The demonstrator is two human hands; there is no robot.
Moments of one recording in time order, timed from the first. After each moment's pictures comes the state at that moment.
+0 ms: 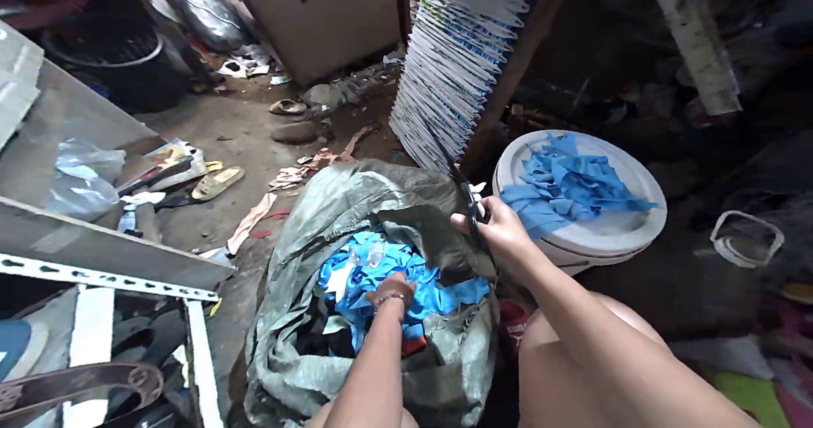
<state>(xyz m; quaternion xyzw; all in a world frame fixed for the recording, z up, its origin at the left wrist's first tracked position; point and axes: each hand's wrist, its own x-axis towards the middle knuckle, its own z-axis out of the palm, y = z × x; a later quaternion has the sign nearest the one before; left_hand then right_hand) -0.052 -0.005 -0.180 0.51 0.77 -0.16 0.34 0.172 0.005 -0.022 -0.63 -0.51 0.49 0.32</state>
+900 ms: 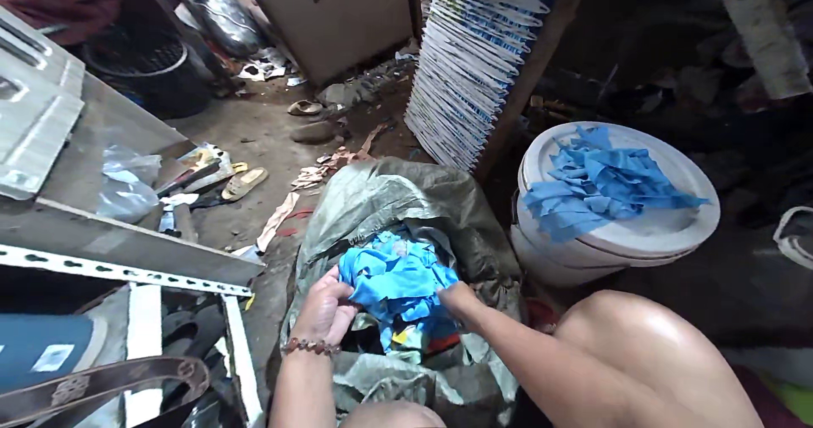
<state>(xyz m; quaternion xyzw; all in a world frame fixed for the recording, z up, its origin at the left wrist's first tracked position) -0.145 -0.055 -0.047 0.18 0.62 0.54 0.54 0.055 -0.030 -0.179 -0.62 -0.41 0.67 0.03</state>
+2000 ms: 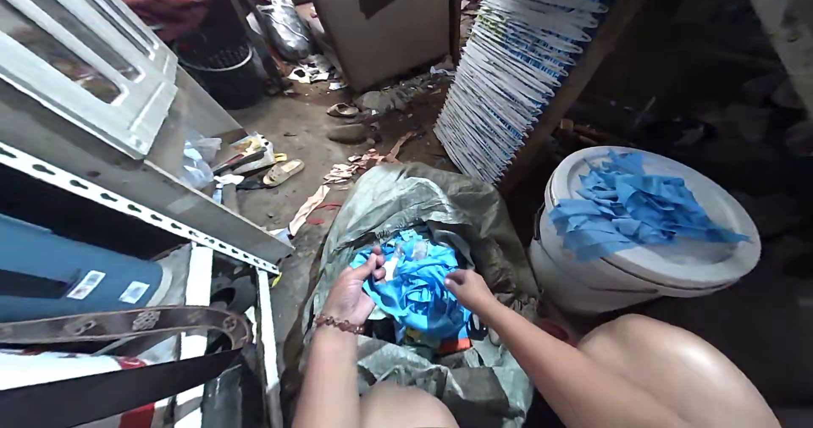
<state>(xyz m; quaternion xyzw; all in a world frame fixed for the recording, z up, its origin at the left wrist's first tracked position) -0.155 -0.060 -0.055 0.11 0.53 0.62 0.57 0.054 -0.014 -0.166 -0.53 -0.60 0.59 0.10</state>
